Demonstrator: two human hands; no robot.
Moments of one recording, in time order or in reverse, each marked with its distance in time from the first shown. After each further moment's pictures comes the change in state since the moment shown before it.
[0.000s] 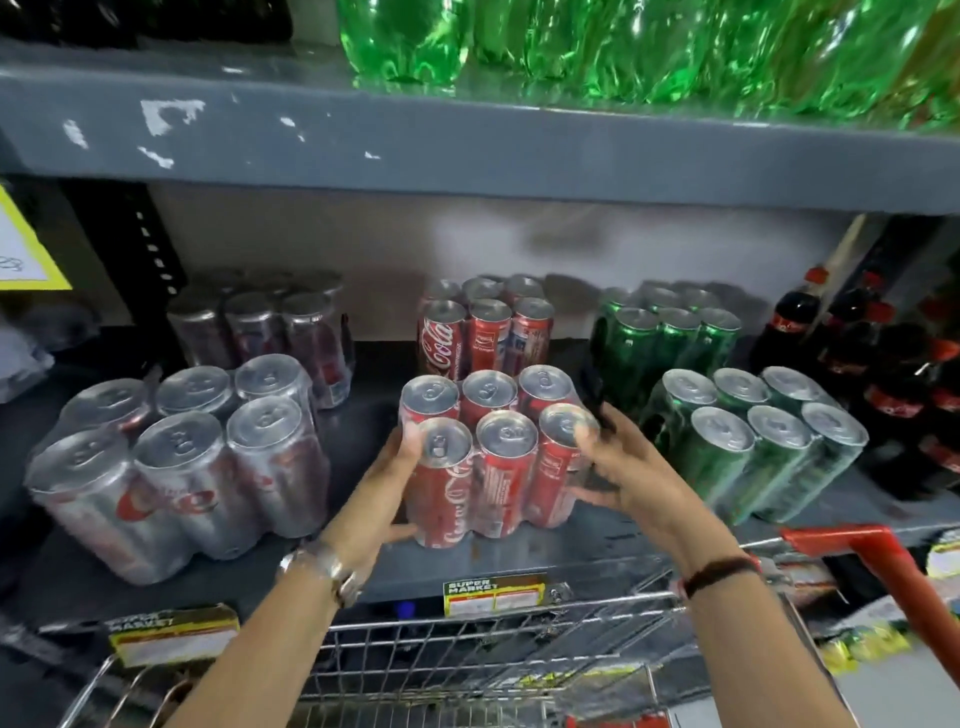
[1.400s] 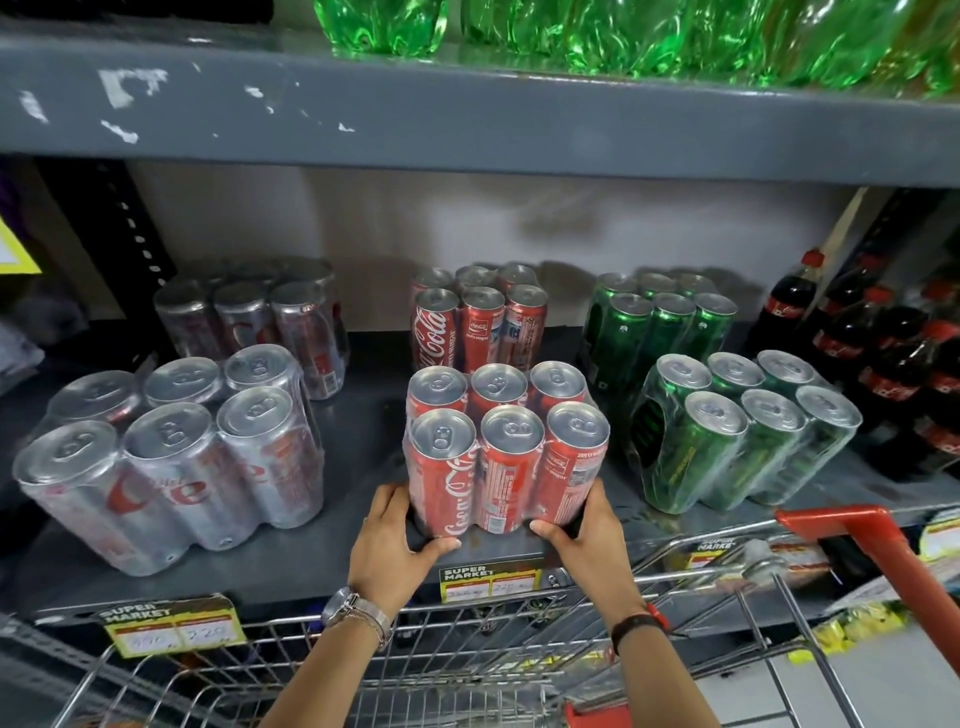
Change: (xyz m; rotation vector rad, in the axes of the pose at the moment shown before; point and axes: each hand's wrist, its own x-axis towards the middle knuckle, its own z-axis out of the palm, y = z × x) left_hand 0.018 -0.090 0.007 0.736 0.344 0.352; right_hand 0.002 0.102 0.017 -0.441 0.257 -0.278
